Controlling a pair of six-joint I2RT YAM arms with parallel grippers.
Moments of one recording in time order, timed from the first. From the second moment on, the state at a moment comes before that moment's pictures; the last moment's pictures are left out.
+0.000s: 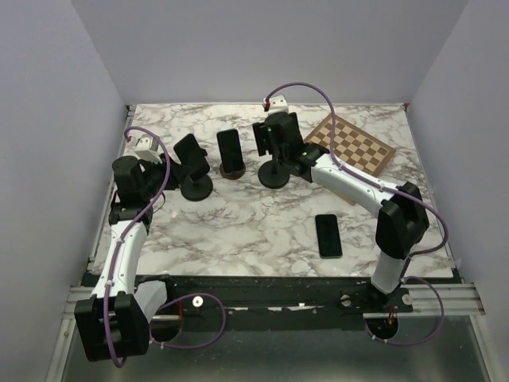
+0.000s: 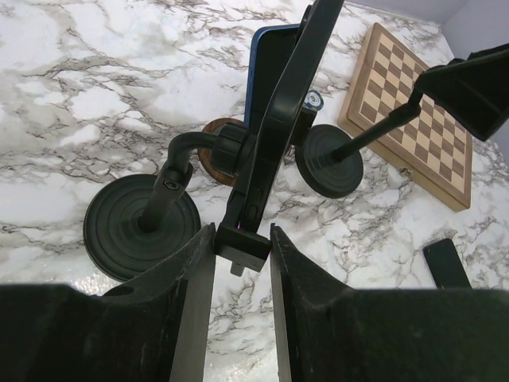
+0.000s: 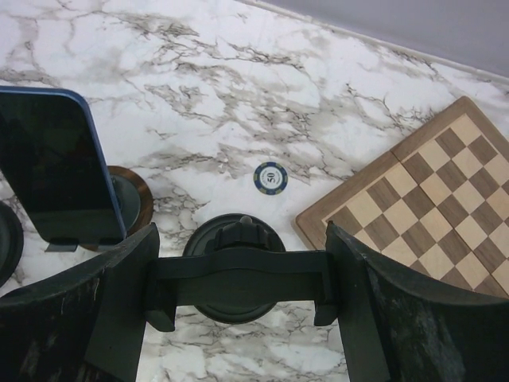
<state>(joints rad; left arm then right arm) 0.12 0.99 0.68 0.01 0.57 -0.32 0.74 1.79 1.51 -0.19 0.51 0.09</state>
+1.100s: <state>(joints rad) 0.10 0.98 0.72 -0.11 0.59 -0.36 0.68 1.64 1.67 -0.33 0.37 0.16</state>
